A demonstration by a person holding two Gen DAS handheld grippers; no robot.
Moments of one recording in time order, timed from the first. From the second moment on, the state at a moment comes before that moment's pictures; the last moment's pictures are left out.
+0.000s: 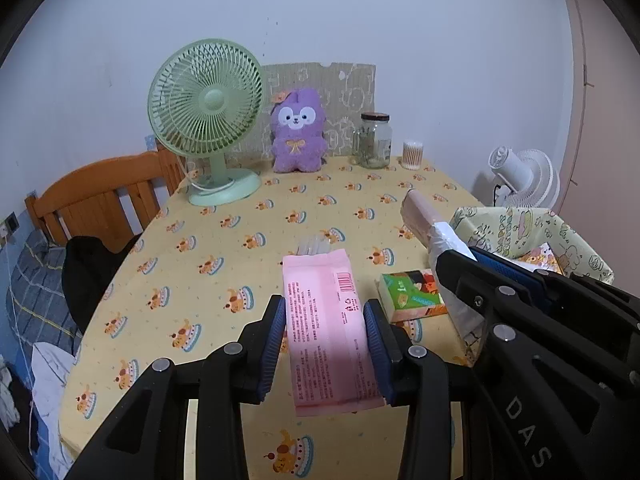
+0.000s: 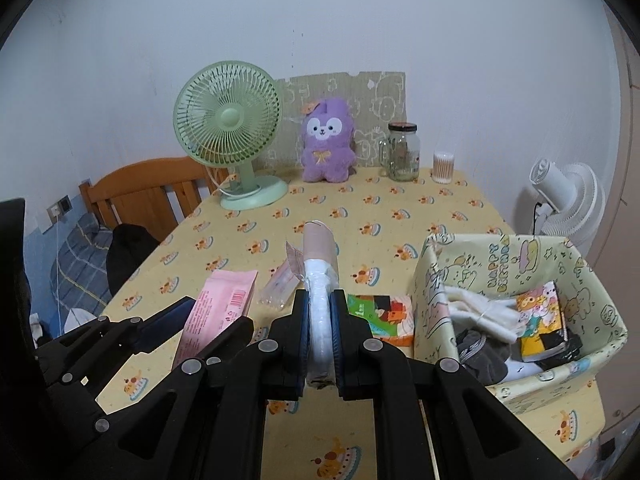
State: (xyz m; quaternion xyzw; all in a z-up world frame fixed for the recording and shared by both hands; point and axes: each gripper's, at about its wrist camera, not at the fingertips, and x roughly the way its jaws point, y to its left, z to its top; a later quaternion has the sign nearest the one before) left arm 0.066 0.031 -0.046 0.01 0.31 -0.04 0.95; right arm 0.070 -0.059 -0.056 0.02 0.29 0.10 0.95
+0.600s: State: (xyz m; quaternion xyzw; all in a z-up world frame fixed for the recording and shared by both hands) left arm 0.052 0.014 -0.014 0.02 0.28 -0.04 0.96; right arm 0.059 -0.076 -0.027 0.02 0.26 0.10 0.96
